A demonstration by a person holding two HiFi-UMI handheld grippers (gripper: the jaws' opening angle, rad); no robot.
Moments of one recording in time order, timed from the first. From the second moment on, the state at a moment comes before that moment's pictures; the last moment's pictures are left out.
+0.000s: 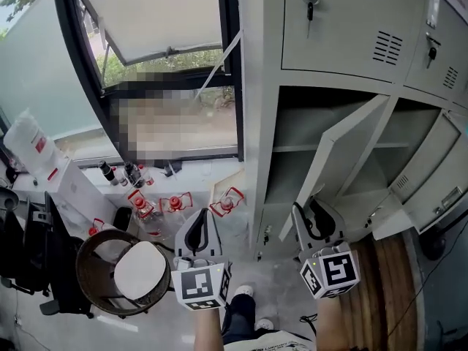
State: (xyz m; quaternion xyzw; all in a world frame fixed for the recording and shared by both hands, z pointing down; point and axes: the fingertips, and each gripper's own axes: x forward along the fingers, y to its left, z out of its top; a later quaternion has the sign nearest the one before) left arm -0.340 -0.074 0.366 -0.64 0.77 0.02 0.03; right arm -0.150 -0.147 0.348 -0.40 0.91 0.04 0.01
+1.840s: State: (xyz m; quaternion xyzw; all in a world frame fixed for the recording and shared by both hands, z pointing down) left arm -0.394 -0.198 0.363 -0.67 0.74 0.03 0.03; right arm -0.227 -0.249 0.349 -0.38 0.92 0.05 0.01
